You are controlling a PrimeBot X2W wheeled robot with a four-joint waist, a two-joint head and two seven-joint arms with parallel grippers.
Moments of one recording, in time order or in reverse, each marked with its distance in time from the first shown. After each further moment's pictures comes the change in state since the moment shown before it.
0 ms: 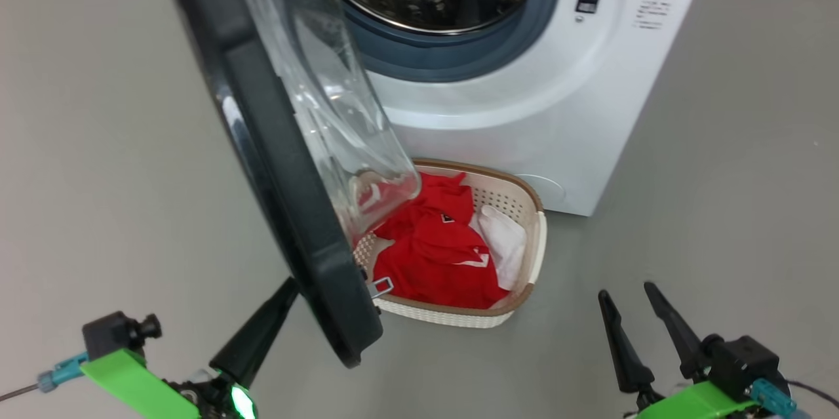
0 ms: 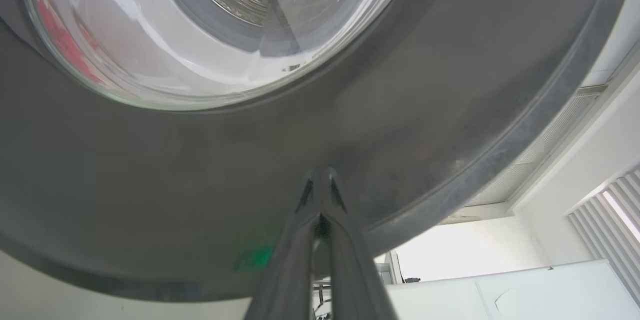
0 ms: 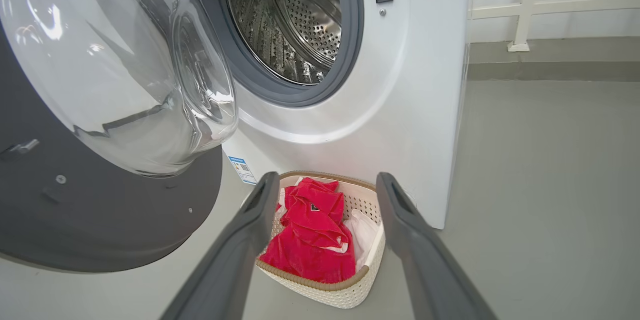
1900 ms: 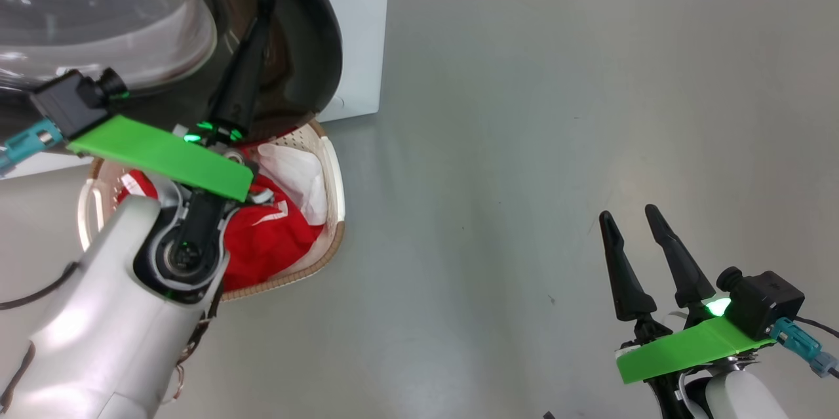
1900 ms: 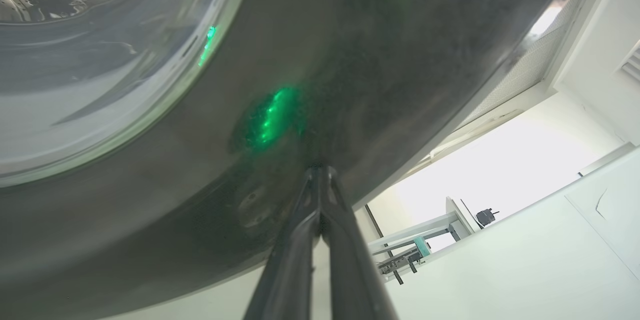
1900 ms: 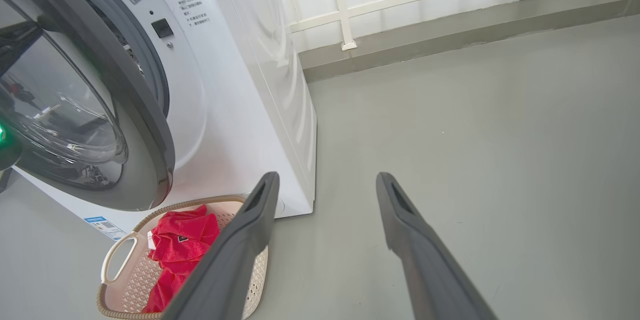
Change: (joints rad) left arm -0.754 0.115 -0.406 0.388 0.281 0.000 -0.598; right arm -0.150 0.000 0.012 -0.045 0.126 0.000 0.000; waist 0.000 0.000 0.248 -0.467
